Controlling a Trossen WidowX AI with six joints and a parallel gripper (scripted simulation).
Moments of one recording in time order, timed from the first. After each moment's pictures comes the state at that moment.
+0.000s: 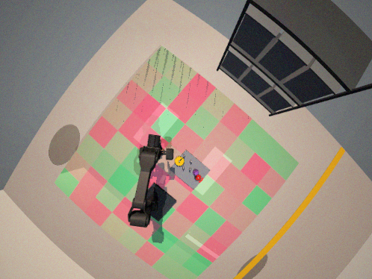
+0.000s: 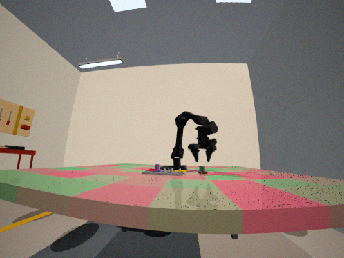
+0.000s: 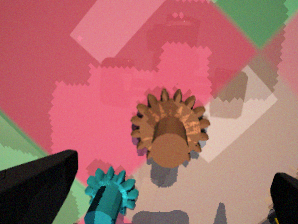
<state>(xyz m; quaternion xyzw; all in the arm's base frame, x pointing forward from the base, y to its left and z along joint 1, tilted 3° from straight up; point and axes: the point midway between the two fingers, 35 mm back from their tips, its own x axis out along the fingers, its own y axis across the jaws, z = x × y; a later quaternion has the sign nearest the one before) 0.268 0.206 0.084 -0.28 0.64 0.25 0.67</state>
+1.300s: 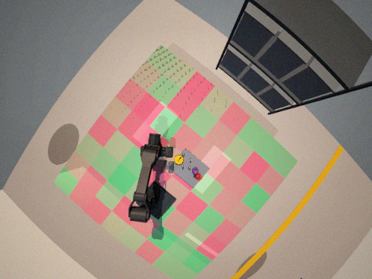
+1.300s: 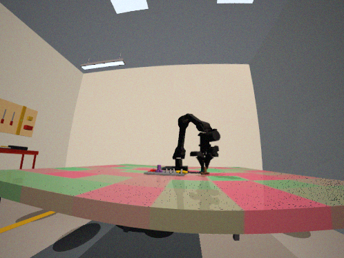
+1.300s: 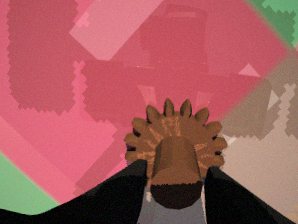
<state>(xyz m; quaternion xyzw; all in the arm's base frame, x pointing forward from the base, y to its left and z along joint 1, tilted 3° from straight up) 0.267 0.205 0.047 -0.29 0.64 0.25 0.67</state>
